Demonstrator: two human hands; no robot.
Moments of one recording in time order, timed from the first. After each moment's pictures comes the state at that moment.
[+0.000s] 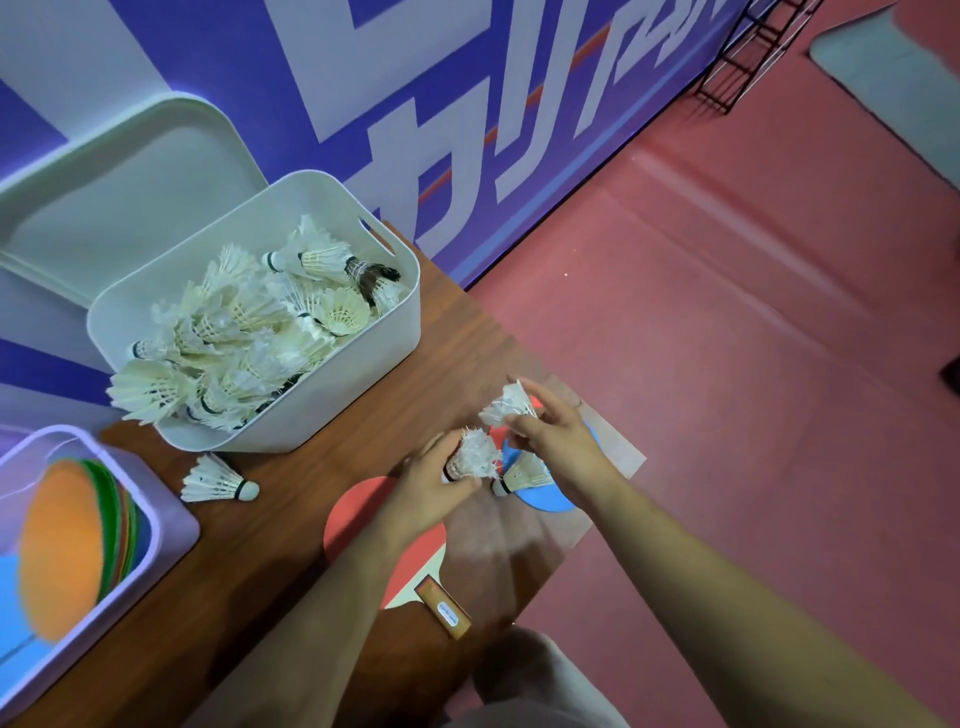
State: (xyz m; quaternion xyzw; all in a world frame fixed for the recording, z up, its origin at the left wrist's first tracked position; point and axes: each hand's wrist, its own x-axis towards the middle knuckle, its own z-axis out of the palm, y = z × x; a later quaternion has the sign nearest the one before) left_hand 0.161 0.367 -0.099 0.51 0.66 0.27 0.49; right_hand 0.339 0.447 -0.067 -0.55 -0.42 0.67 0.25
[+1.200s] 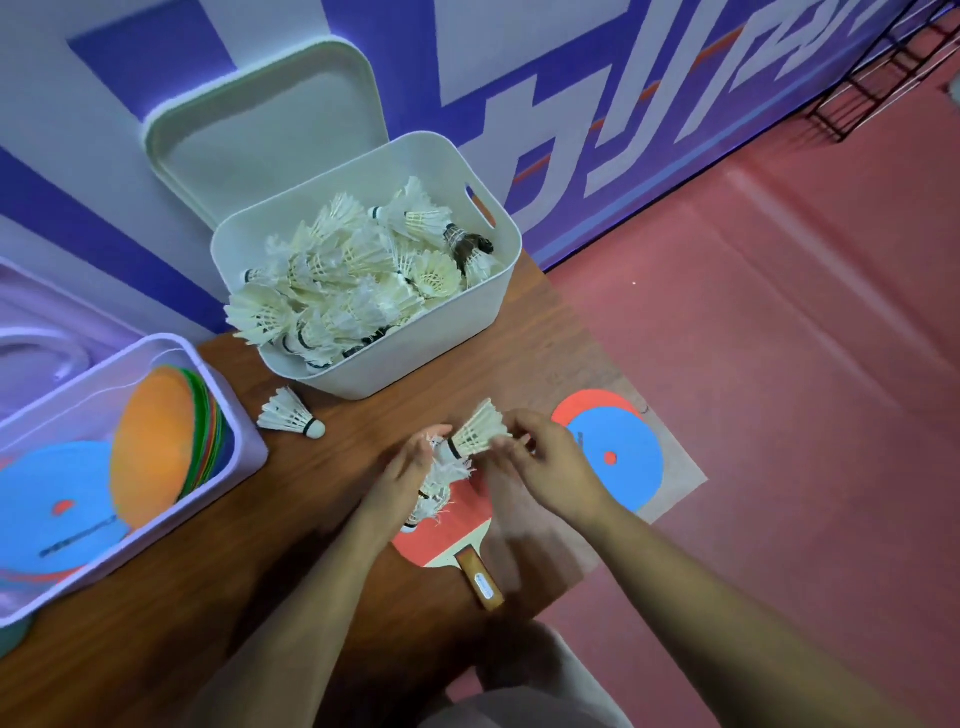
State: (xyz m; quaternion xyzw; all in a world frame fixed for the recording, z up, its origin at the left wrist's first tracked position) left_hand 0.097 0.289 -0.088 0.26 0.68 0.37 0.57; right_hand 0.278 0.401 -0.068 -0.43 -0.74 0.50 0.12
